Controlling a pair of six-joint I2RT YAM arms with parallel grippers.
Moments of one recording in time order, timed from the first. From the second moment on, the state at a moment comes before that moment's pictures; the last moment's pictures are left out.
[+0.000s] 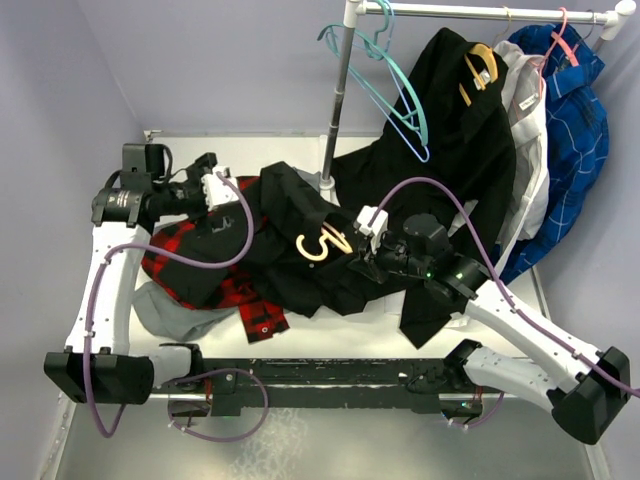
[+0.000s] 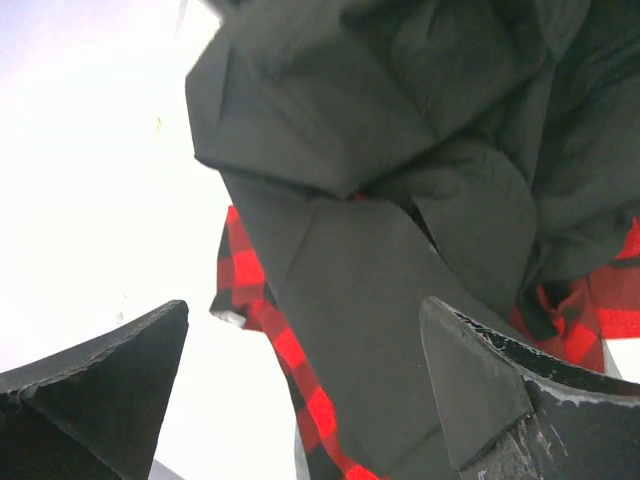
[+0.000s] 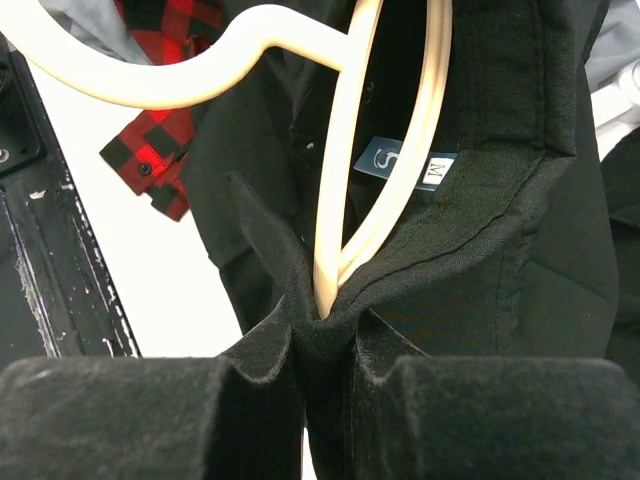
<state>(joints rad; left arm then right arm) -0.05 1.23 1.42 -0.97 0.76 1.19 0.69 0.97 0.80 -0.28 -0.35 -0.15</state>
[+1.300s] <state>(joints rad) -0.20 1.03 0.90 -0.89 0.37 0.93 0.69 0.96 0.80 -0.28 -0.31 -0.09</state>
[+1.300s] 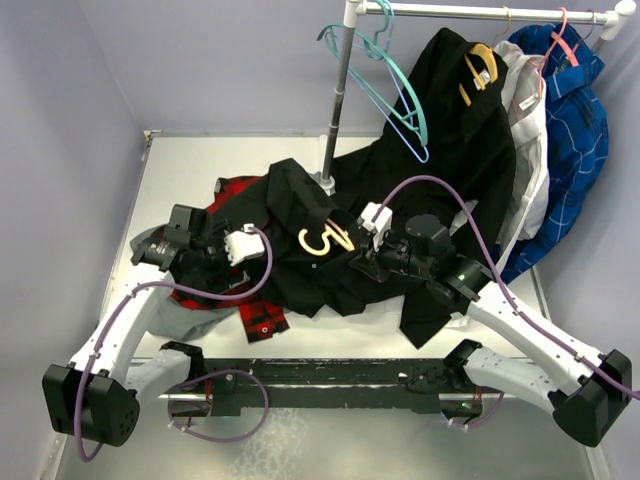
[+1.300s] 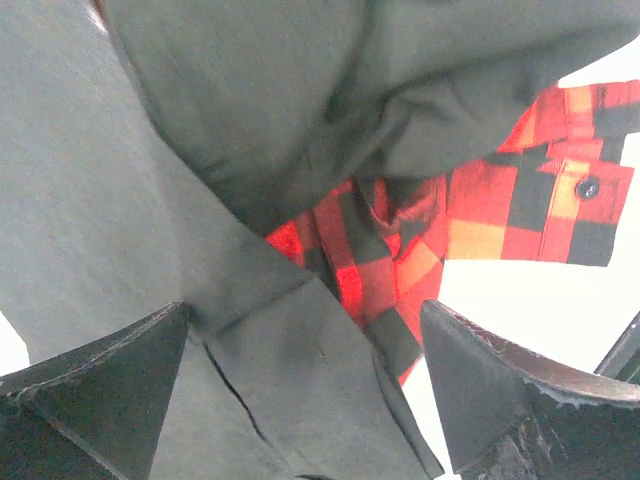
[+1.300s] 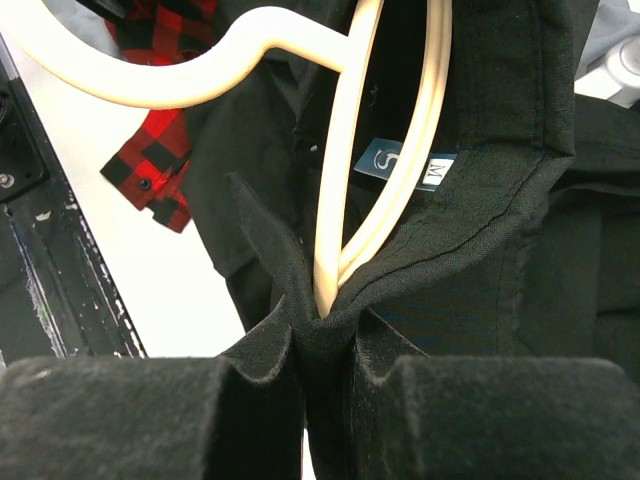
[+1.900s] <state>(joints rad) -0.11 1.06 0.87 -0.58 0.12 0.82 0.69 0.88 0.80 -0.33 -0.26 -0.03</state>
